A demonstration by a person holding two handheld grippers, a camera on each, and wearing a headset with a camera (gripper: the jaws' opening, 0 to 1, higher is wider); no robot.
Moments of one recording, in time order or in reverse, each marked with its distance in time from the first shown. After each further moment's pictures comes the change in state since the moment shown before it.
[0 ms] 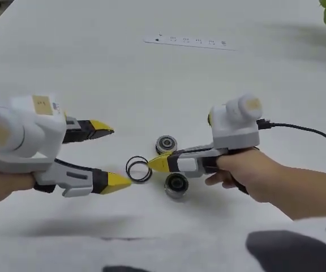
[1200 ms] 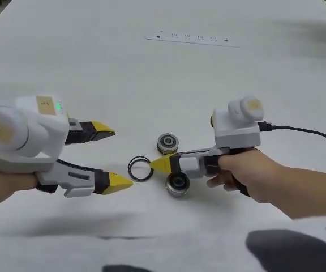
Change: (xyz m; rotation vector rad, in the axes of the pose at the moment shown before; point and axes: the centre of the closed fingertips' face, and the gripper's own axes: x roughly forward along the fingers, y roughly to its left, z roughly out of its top) left arm 0.004 0.000 -0.010 -0.019 0.019 -0.008; right arm 0.001 -0.007 -0.006 0.107 -0.013 -0.008
